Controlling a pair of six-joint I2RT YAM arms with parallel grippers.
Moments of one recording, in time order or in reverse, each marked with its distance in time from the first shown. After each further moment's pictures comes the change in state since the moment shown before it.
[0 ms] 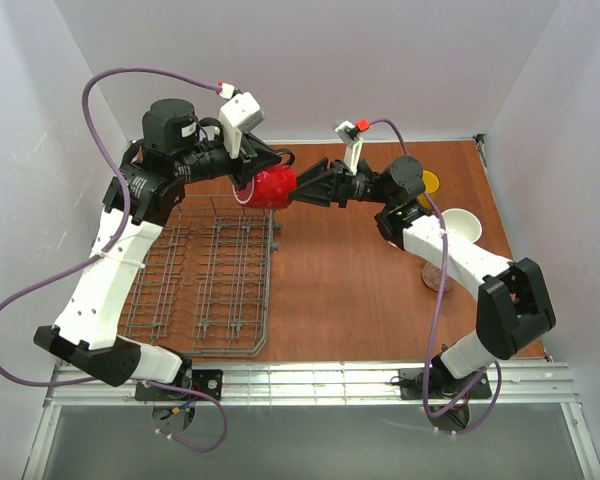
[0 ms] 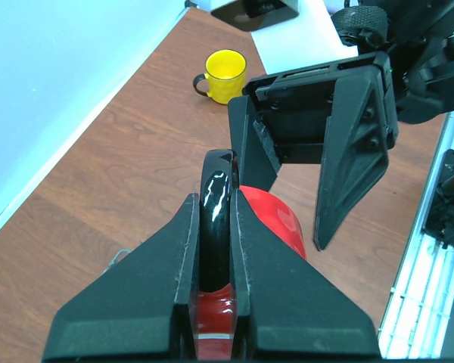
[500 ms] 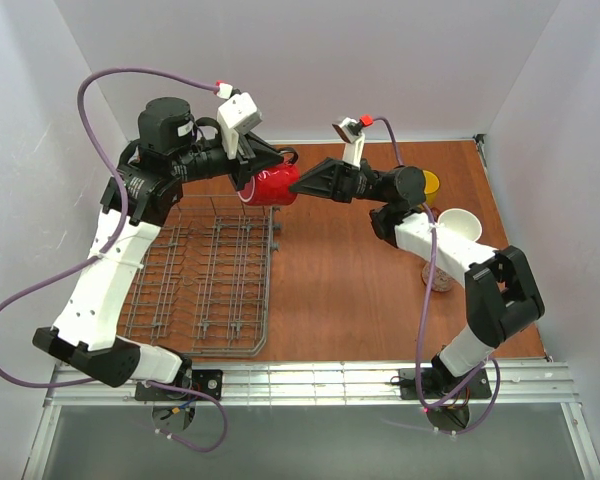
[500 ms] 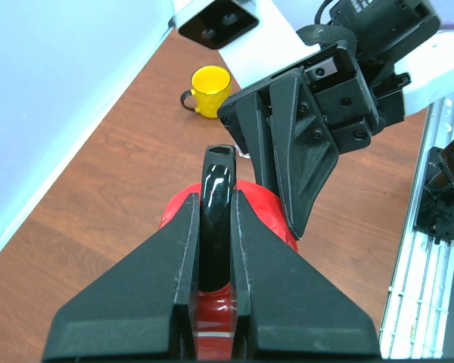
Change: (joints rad) left arm 0.003 -0.003 0.000 0.021 0.061 0.014; right arm 0.005 0.089 0.000 0.380 -0.014 0.373
